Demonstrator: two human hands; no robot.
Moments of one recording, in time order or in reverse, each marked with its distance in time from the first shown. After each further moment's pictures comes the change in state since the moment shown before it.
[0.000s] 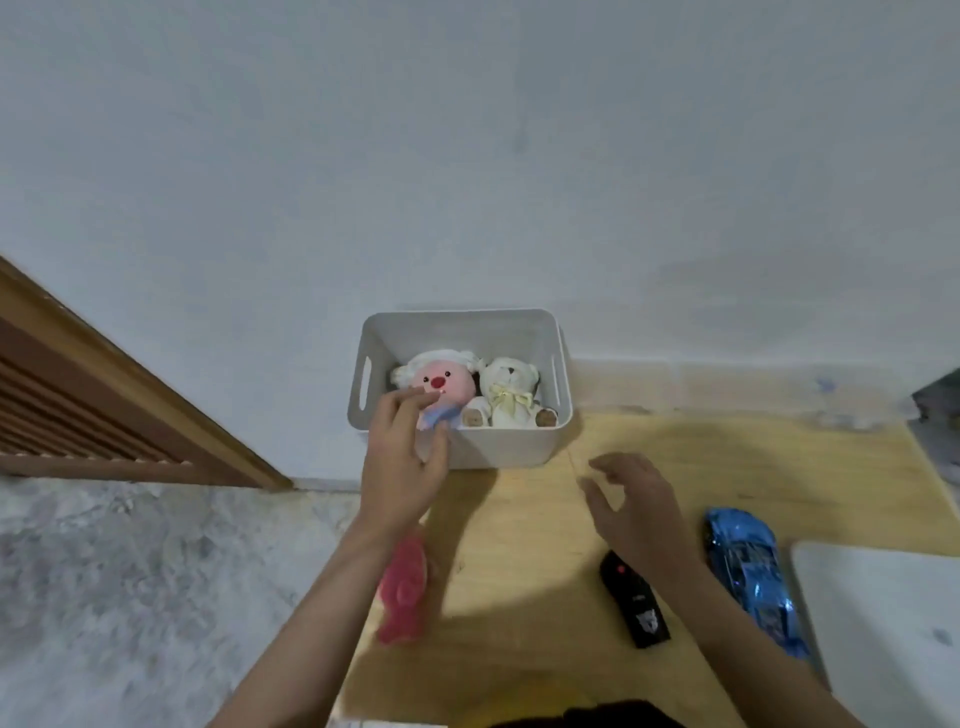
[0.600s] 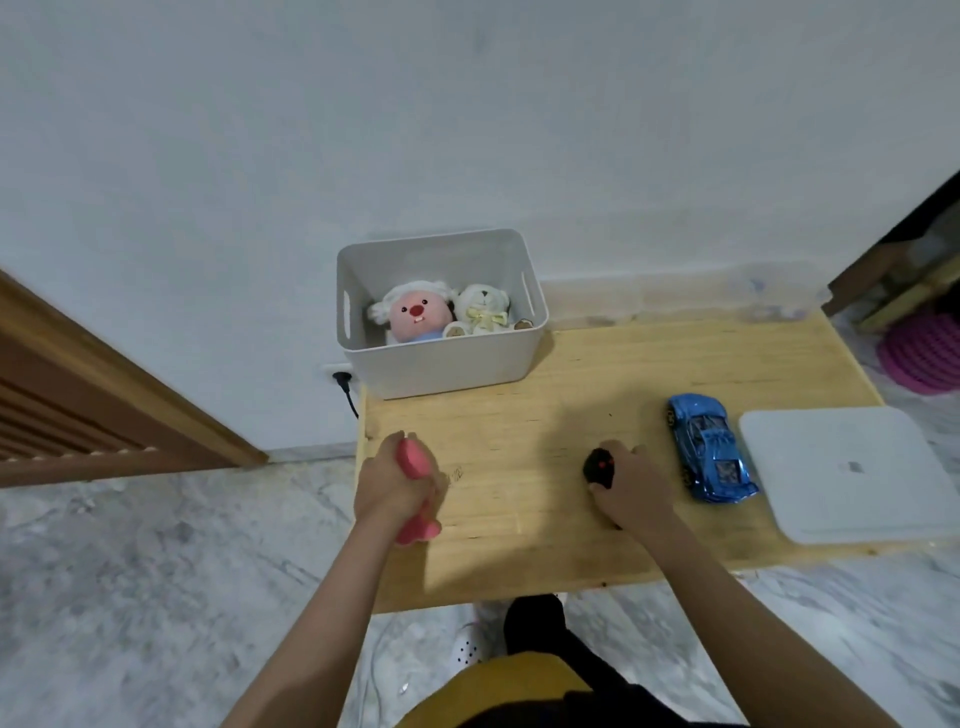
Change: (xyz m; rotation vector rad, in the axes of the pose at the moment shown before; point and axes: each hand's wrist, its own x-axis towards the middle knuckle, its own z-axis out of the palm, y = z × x) left_hand -0.101 -0.051 -0.007 0.047 -0.529 -0.690; right_hand -0.097 0.036 0.037 -0.322 -0.266 0.494
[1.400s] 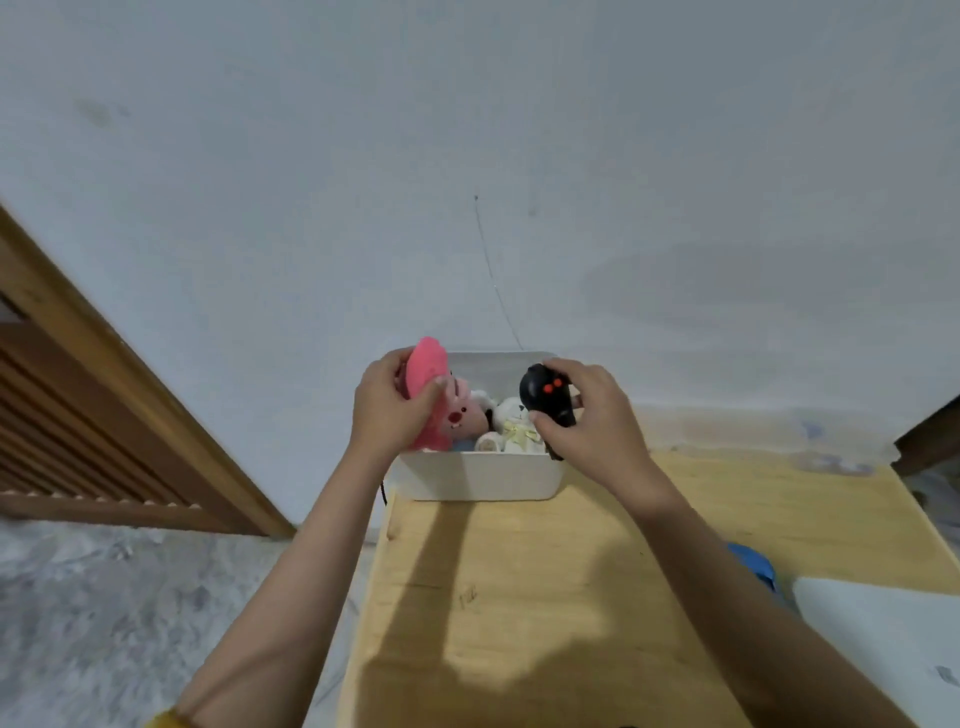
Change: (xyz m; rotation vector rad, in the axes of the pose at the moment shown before) left_hand 0.032 0.149 -0.112 -0.269 0.437 0.485; right_hand 0.055 -0.157 -0.151 0.488 0.242 -0.622
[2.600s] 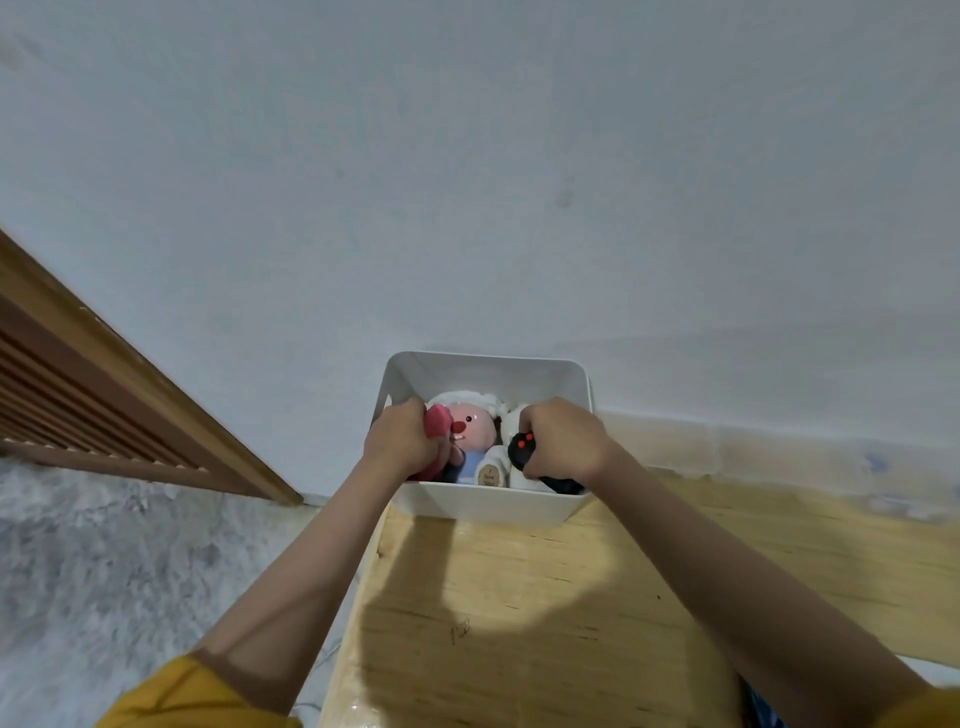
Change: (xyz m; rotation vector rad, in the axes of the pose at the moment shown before) left_hand 0.060 -0.086 0.058 0.649 -0.364 -0.229; right_hand 0.088 0.037 0.058 -0.592 -0.621 0.040
